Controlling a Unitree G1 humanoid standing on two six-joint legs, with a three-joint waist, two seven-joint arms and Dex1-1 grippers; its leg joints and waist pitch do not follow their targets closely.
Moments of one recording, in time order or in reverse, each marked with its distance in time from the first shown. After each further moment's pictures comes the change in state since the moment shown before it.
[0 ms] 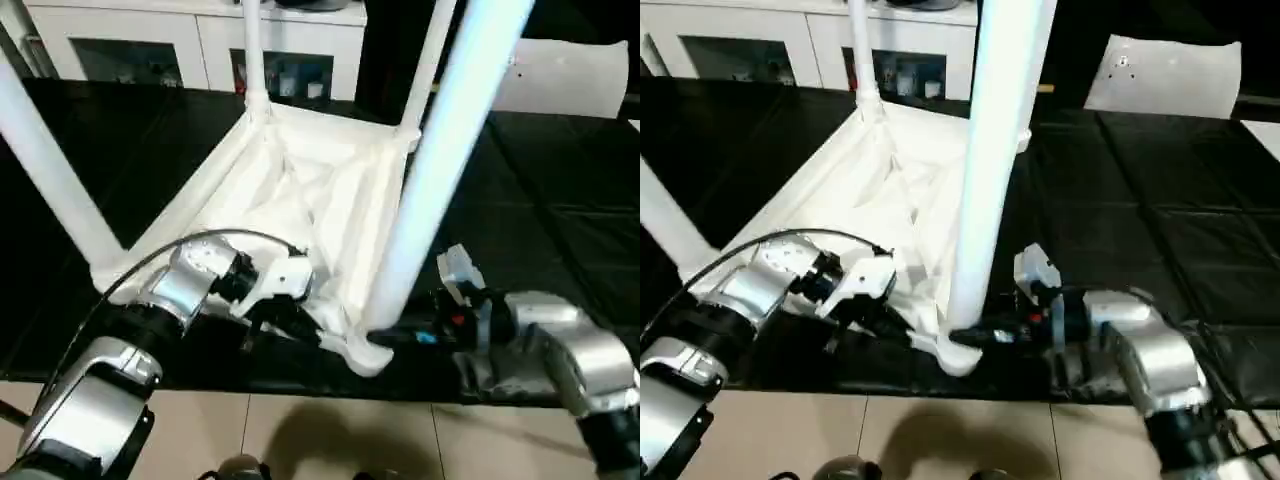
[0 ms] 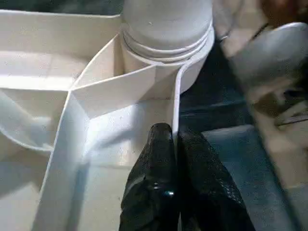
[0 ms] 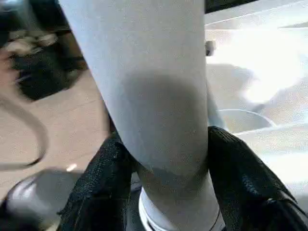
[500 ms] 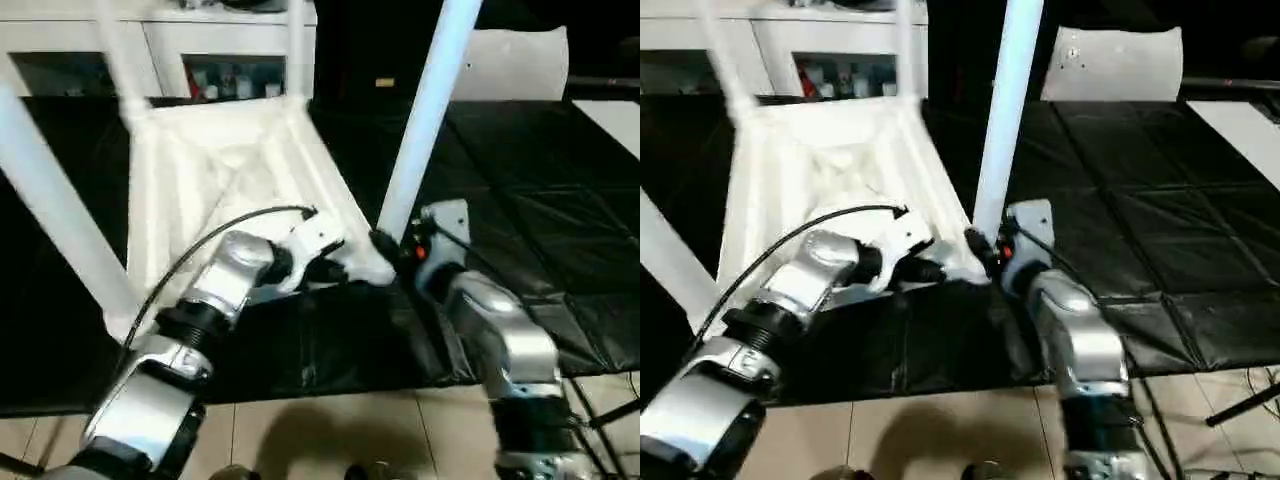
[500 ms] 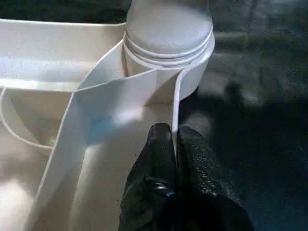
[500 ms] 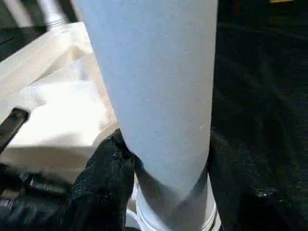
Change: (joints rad) left arm -0.005 -0.204 0.126 -0.030 0.043 0.332 0.510; right arm -0.087 0.377 -0.150 0.031 -0.197 0.087 -0.758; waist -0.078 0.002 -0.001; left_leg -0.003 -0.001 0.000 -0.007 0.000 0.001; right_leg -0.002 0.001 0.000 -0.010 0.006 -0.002
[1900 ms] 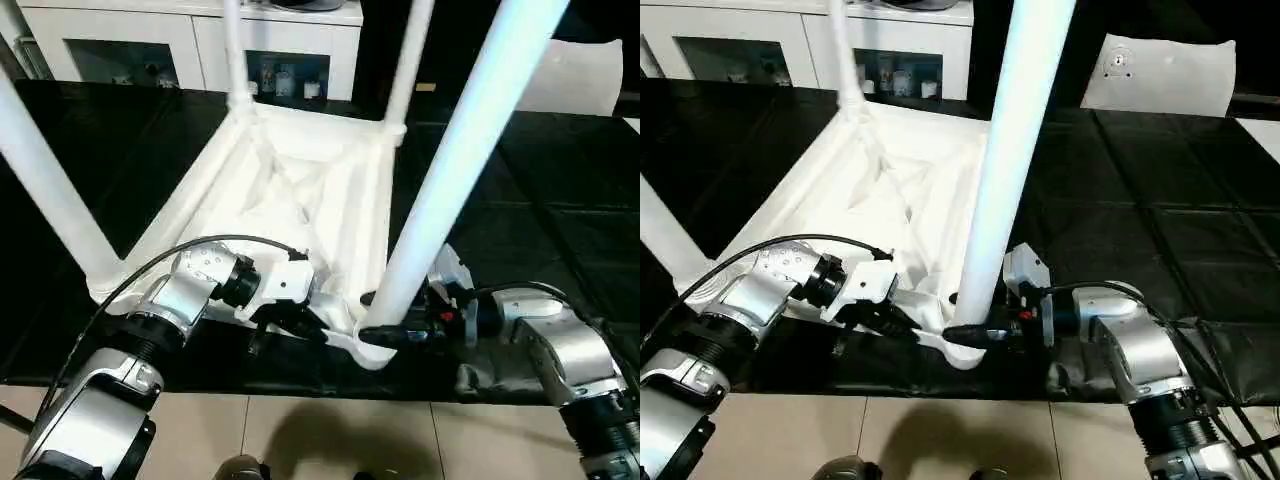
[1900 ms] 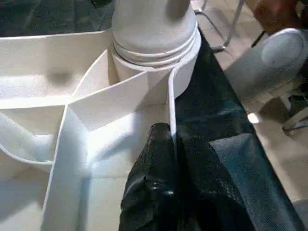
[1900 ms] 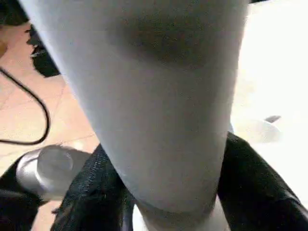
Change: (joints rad) left arm 0.067 0.212 -0.111 0.011 -0.085 -0.497 -0.583; right arm 0.009 -0.434 0.224 0.098 0.160 -0.244 0.984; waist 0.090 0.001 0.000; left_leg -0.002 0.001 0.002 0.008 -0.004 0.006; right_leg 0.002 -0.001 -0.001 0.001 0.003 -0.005
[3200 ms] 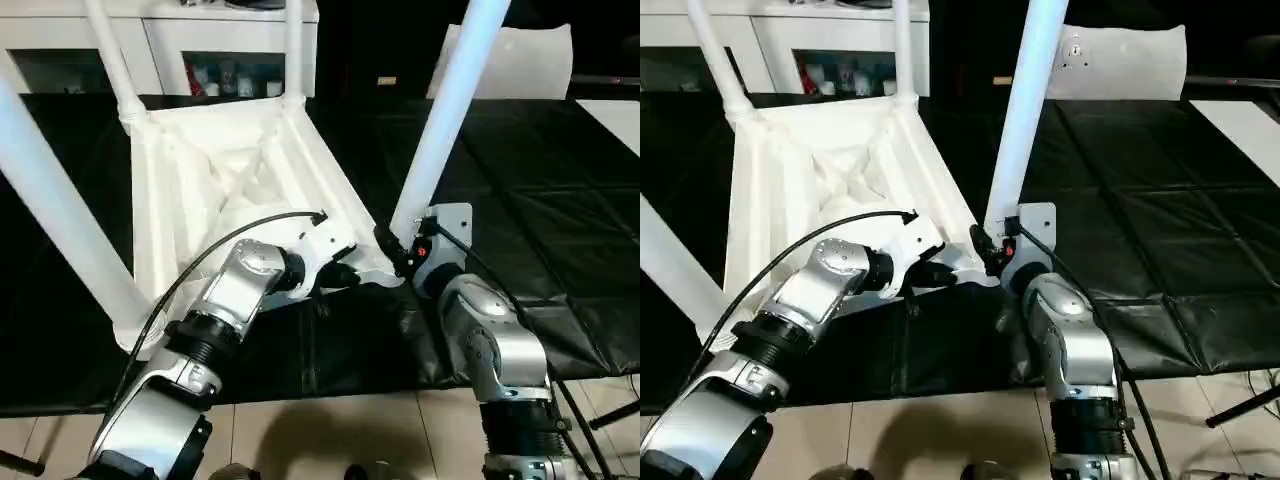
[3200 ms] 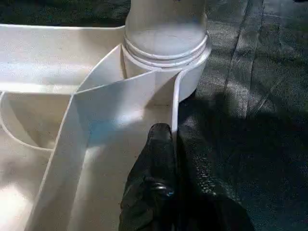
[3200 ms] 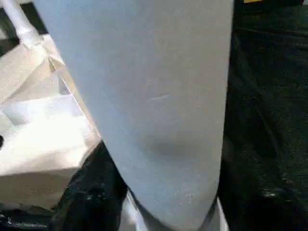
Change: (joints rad) left arm -0.015 -0.247 0.096 -0.101 0.100 0.524 0.613; right arm 0.020 0.498 -0.266 -0.097 -0.176 0.202 -1.047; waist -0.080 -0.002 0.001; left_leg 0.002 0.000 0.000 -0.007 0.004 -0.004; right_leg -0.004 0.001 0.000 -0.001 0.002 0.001
